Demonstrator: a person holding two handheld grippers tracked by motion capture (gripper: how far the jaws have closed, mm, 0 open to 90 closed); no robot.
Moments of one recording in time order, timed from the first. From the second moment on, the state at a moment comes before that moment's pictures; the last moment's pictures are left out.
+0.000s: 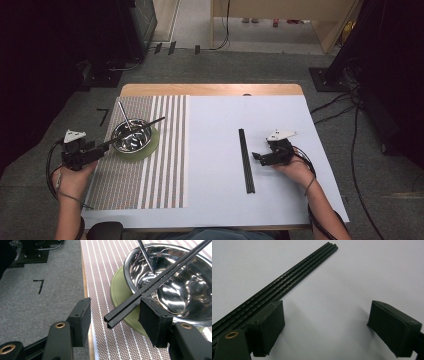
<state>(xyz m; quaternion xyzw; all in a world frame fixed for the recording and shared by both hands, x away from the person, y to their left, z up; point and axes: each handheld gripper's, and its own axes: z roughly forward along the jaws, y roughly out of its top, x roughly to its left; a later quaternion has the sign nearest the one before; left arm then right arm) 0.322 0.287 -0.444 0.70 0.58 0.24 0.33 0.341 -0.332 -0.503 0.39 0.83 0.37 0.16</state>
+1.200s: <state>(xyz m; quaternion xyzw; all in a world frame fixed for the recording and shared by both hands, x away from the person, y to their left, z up) 0.361 0.238 -0.413 0.72 0.57 0.21 0.34 0.341 -0.332 -0.503 0.39 0.83 0.37 0.16</state>
